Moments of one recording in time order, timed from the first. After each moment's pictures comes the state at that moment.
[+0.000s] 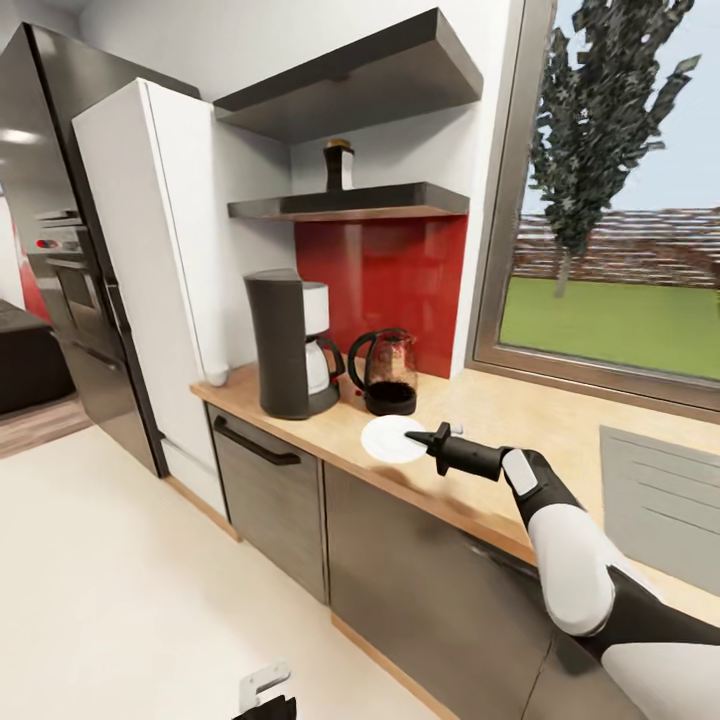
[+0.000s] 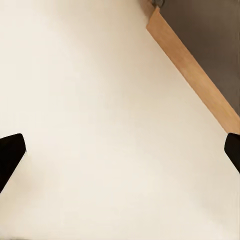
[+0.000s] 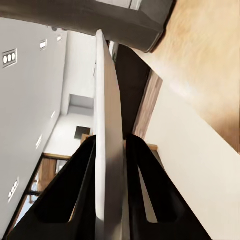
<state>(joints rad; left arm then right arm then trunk) -0.50 -0.12 -1.01 -0.02 1.33 -0.11 0.10 -1.03 0.04 -0.63 -0.46 -0.16 1.04 0.78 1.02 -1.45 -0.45</state>
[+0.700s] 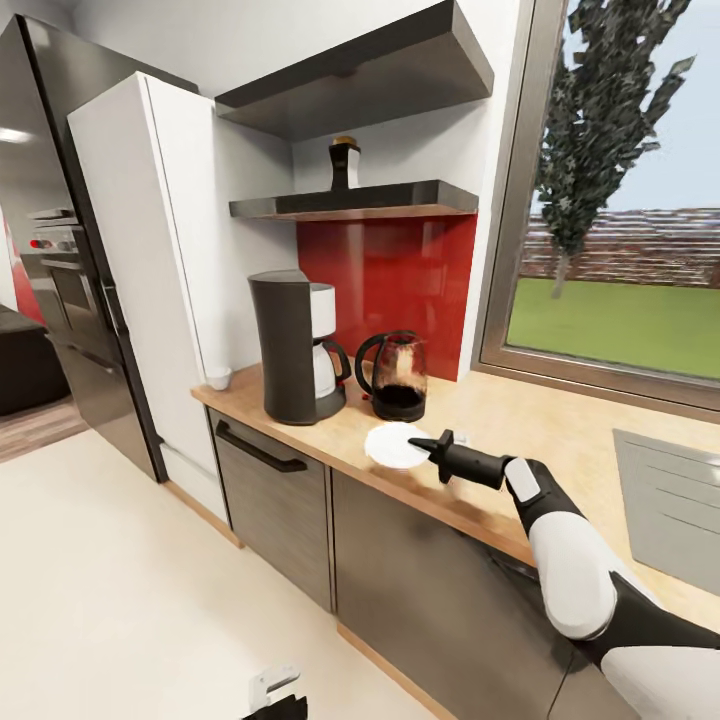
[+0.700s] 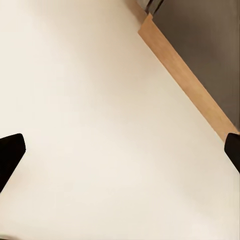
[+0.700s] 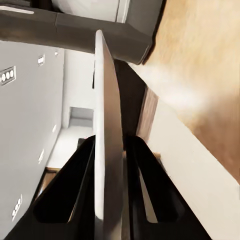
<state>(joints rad) -0.50 -0.14 -1.01 -0.03 1.33 -0.11 0.10 -1.01 0.04 -0.70 -0.45 -0.17 1.04 0.73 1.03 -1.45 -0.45</state>
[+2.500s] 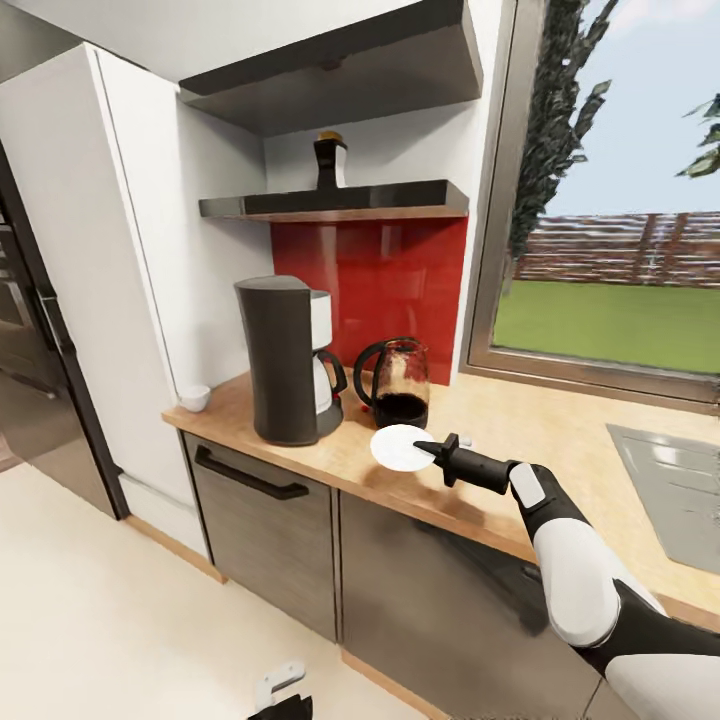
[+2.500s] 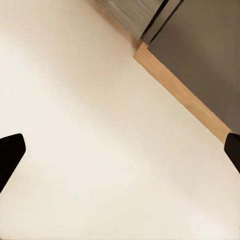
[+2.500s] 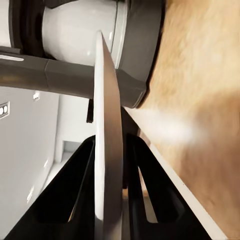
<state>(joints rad) -0.50 -0.15 -1.01 -0.02 1.32 -0.11 0.09 -0.99 0.03 -0.69 -0.46 -0.17 1.01 0.73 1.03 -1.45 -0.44</state>
